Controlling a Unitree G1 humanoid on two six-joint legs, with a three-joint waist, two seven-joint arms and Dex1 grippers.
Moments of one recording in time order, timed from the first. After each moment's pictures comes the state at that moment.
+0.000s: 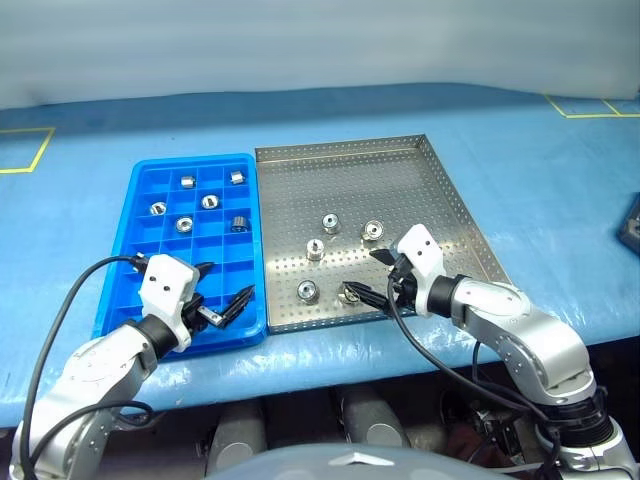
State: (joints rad) left arm 0.28 0.56 0.17 -0.77 -0.53 0.72 -0.37; right arm -0.13 -0.56 0.10 -0.56 0.45 0.88 0.55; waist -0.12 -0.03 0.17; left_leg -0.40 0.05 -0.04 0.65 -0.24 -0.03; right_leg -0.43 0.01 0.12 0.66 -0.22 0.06
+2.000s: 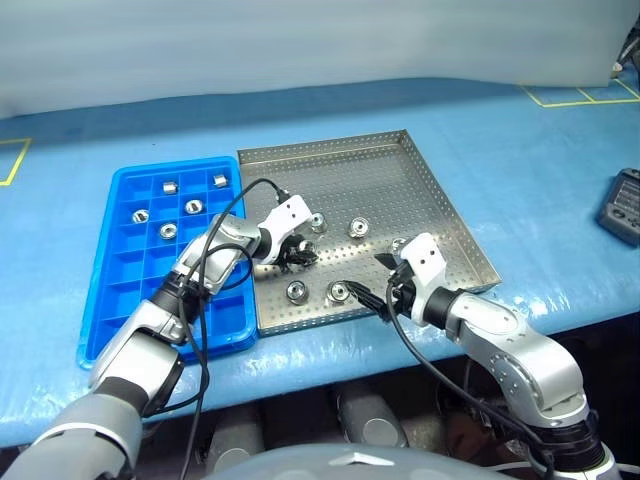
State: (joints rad) left arm -0.71 0.40 -0.42 0.27 -0.12 0.70 -0.86; right arm -0.03 -0.48 0.08 -0.60 0.44 0.84 0.42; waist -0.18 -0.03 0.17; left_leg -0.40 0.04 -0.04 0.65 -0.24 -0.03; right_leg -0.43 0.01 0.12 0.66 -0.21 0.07
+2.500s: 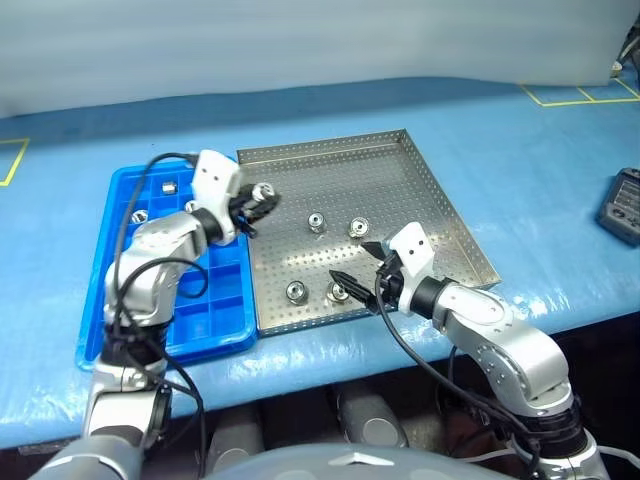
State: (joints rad) left arm -0.36 0.33 0.20 -0.38 -0.27 0.86 -0.42; right arm -0.12 -0.42 0.15 -0.60 0.43 0.83 0.42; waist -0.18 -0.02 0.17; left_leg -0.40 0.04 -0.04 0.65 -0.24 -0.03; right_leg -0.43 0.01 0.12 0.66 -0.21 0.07
